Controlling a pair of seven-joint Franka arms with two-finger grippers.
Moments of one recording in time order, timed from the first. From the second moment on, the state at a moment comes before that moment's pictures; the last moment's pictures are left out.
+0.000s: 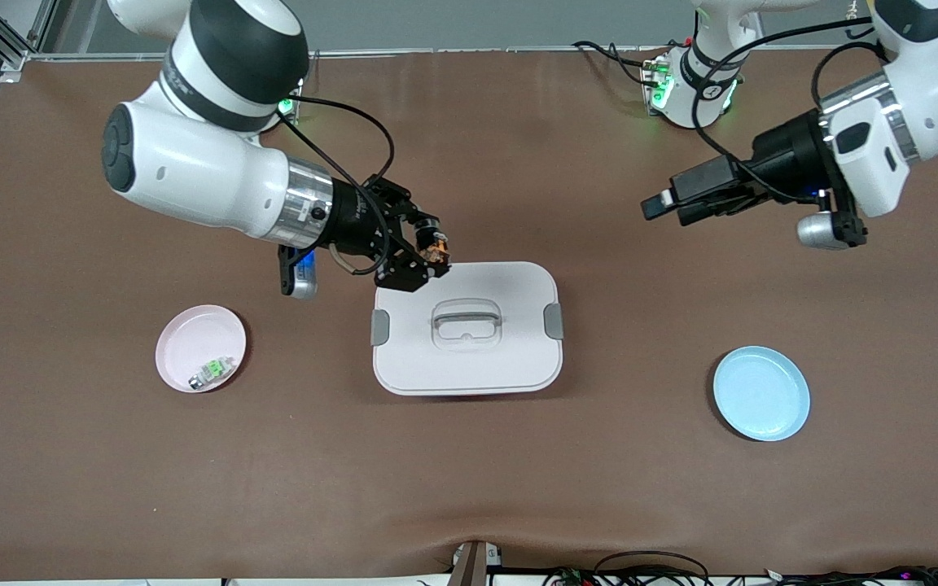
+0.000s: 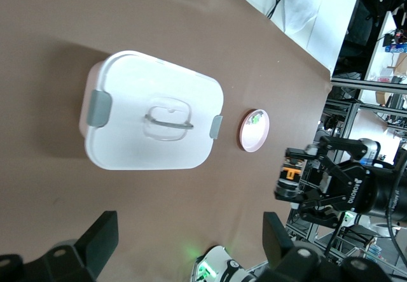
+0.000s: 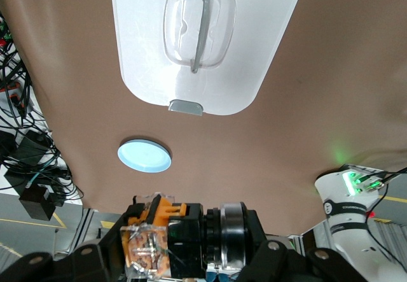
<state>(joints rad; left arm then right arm) 0.01 0.04 -0.27 -1.63 -0.75 1.88 -0.38 0.54 0.39 -0.05 -1.31 0.76 1.94 1.66</state>
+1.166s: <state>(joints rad) -0.11 0.19 -0.37 -1.63 -0.74 2.06 -0.37 0.68 0.63 -0.05 -1.03 0.76 2.07 2.00</state>
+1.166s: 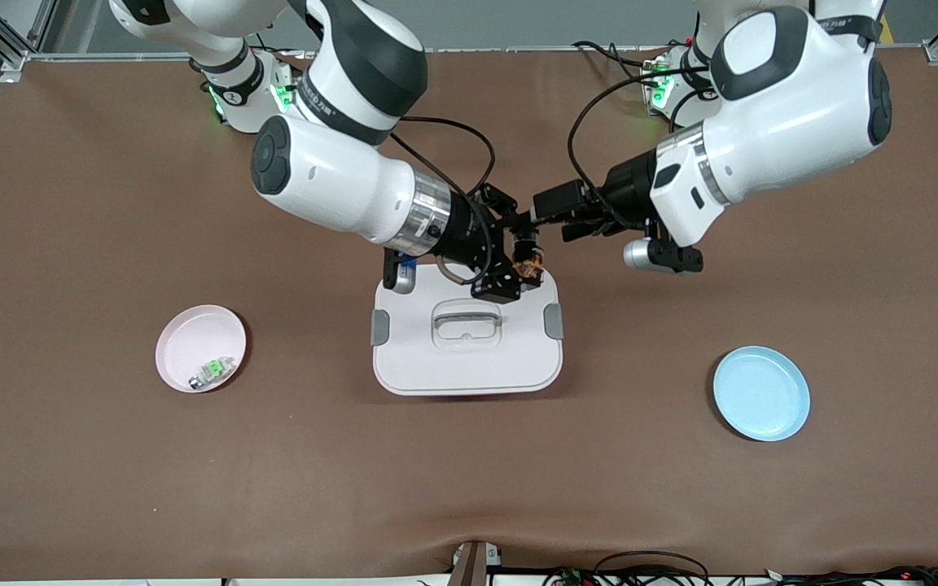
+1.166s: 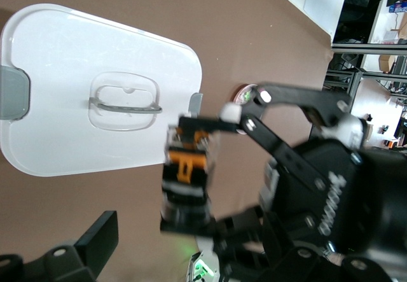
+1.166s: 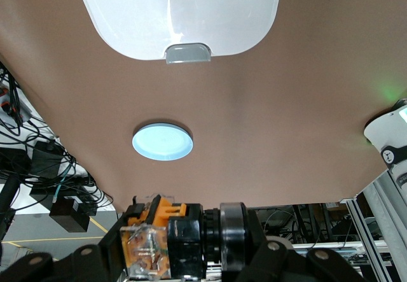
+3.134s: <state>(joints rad) -0.11 0.22 -0.37 -1.61 -0.73 2.06 -0.34 0.70 0.64 -0.02 -1.01 0.76 2.17 2.12</state>
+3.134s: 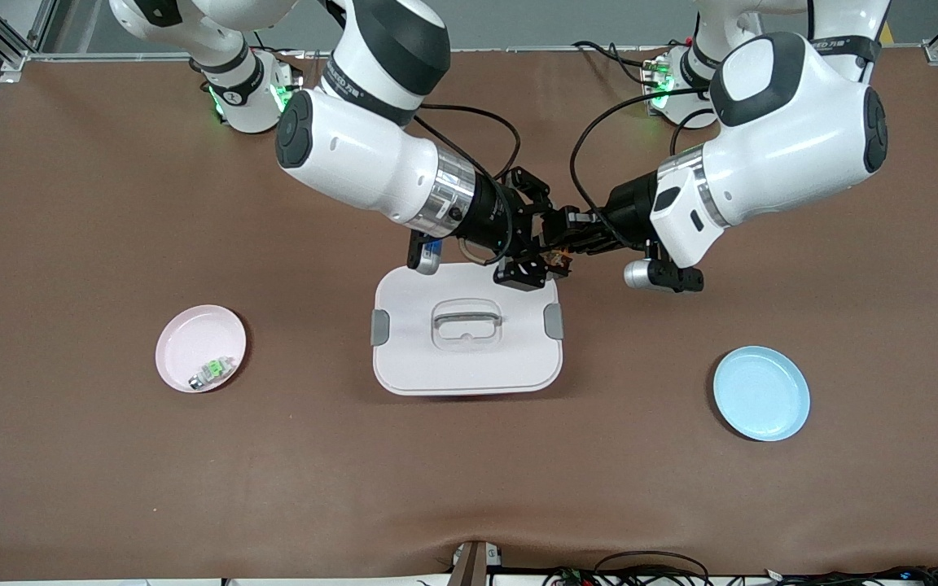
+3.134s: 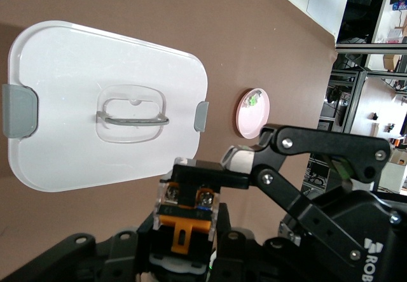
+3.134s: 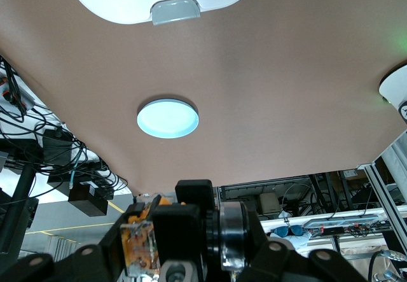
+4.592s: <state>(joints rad) -0.02 0.27 -0.34 -1.62 -0.24 2.06 -1.05 0.43 0.63 -0.04 -0.99 0.76 1.71 1.24</state>
